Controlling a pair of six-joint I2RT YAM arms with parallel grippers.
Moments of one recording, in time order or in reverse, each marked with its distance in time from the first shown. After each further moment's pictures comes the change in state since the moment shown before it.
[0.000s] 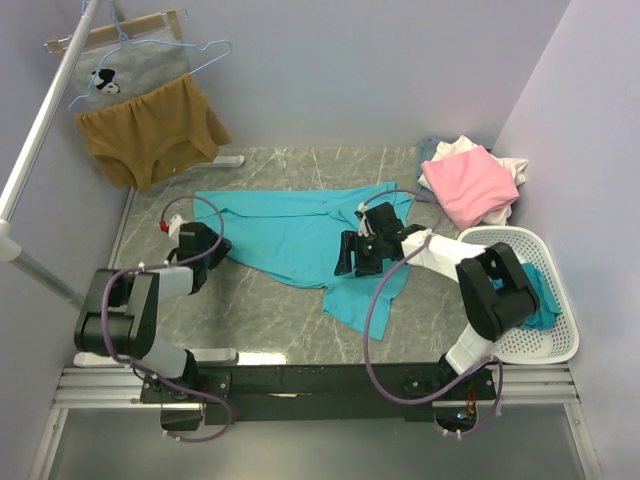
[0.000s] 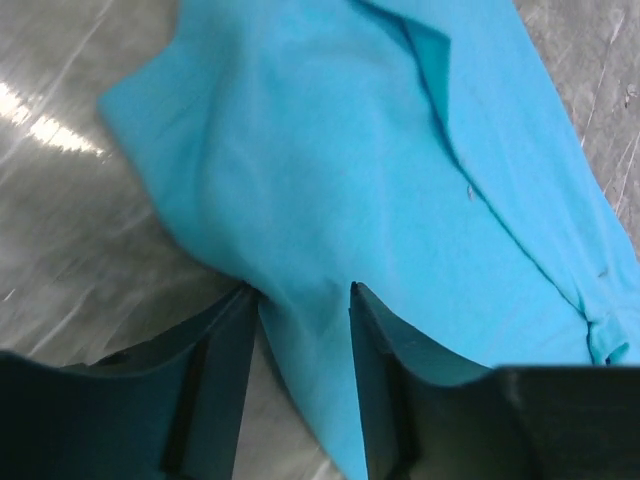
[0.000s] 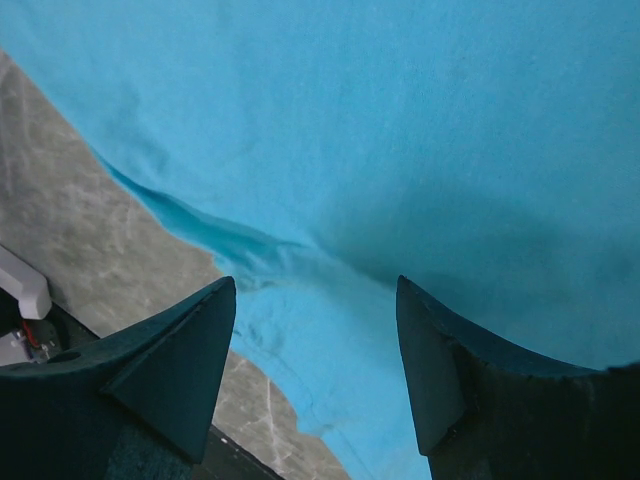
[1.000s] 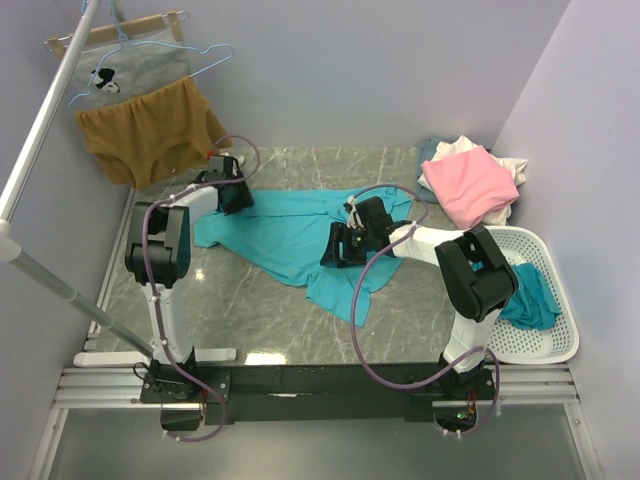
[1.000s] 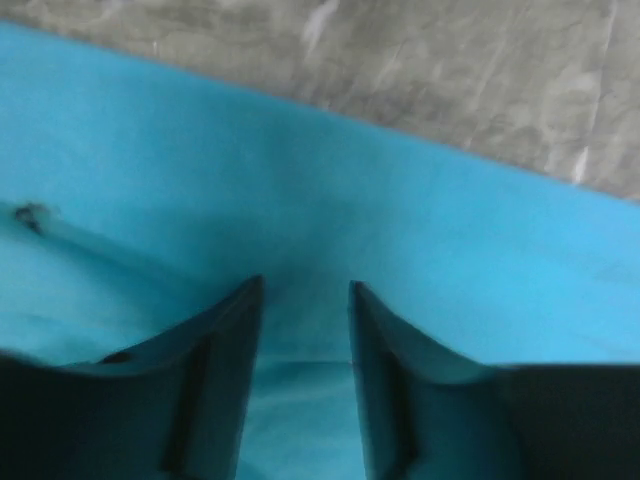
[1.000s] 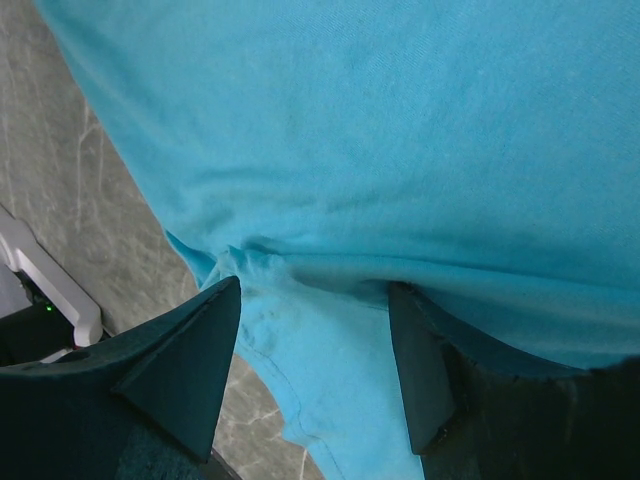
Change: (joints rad) left arm -0.040 0.605 0.994 -0.594 0.139 0.413; right arm 0.006 0.183 0.079 0.185 -0.092 0.053
